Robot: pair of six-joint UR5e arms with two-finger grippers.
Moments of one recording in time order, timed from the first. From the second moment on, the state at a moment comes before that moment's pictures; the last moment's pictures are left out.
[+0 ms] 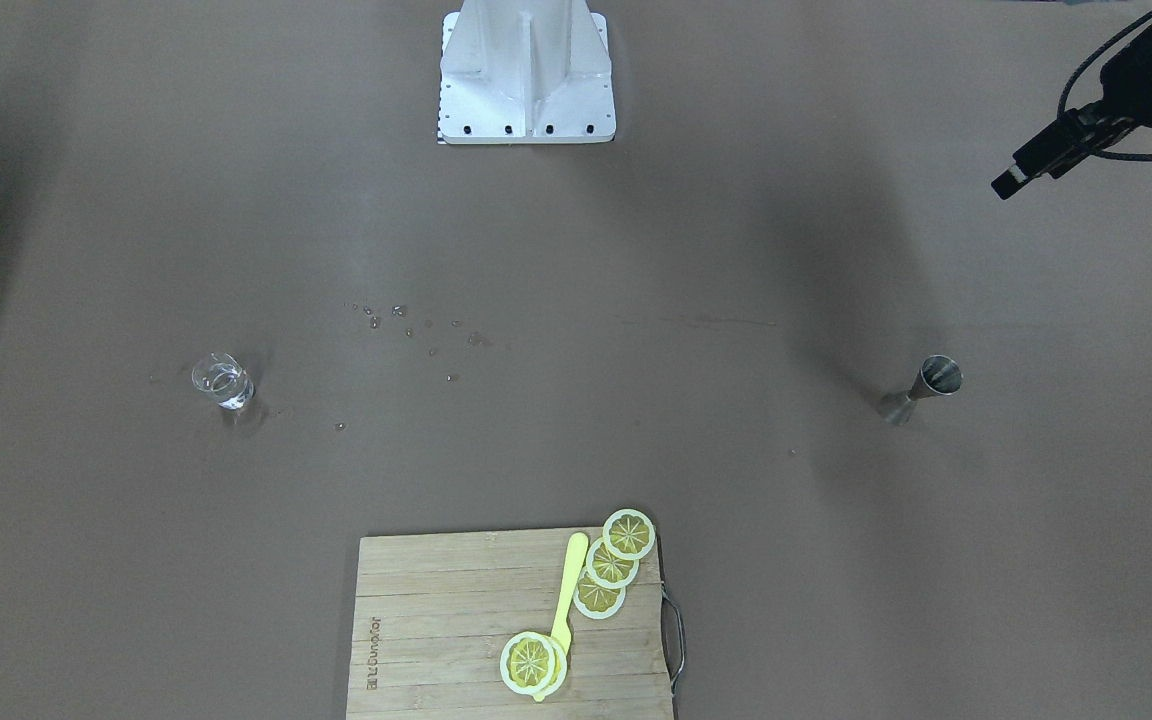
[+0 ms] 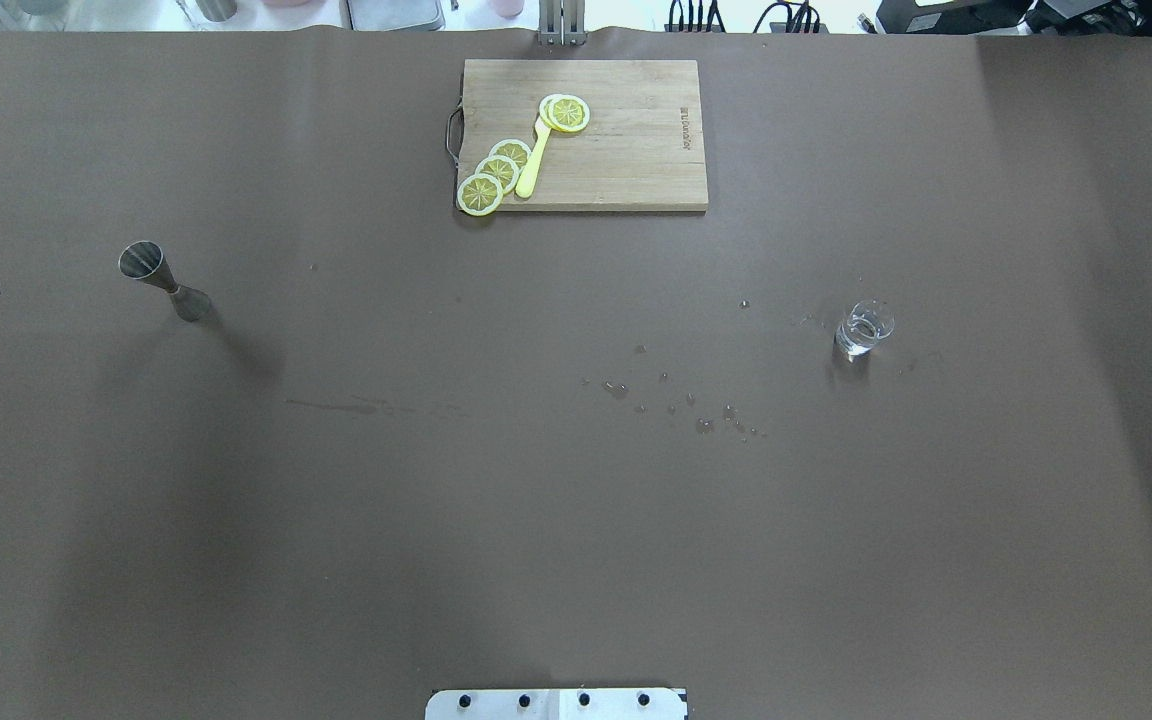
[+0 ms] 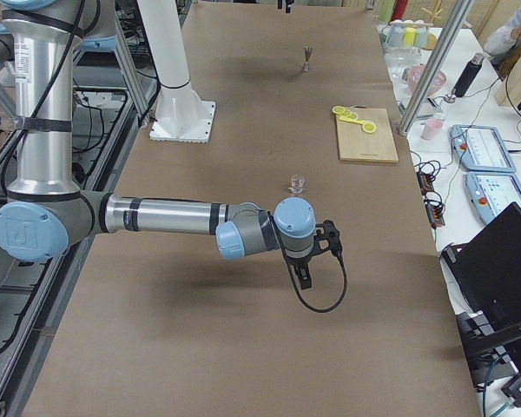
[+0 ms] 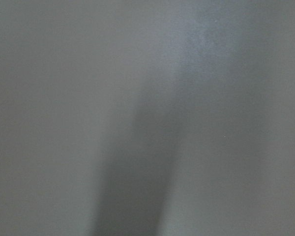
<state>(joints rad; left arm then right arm) -1.18 -1.53 -2.14 -1.63 -2.48 -1.14 1.50 -1.64 1.62 -1.27 2.44 -0.03</state>
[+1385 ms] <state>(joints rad) -0.62 -1.45 -2.29 -1.80 -1.61 -1.44 1.32 -1.68 1.73 -1.10 2.53 -0.36</state>
